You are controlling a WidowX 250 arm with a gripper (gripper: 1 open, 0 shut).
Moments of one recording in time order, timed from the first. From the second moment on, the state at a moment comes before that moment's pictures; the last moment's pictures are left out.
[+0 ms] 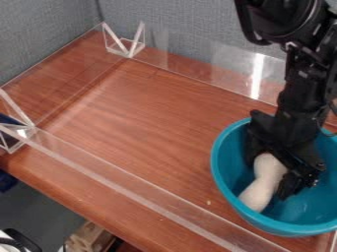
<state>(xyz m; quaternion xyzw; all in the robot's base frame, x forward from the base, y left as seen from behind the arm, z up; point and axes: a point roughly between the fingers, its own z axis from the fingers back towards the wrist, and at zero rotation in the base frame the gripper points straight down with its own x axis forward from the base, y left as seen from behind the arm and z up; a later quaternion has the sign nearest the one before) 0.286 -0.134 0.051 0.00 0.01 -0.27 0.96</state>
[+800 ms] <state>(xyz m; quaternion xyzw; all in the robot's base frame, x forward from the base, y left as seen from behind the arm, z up) 0.289 -0.140 0.051 0.00 0.00 -0.26 0.97</state>
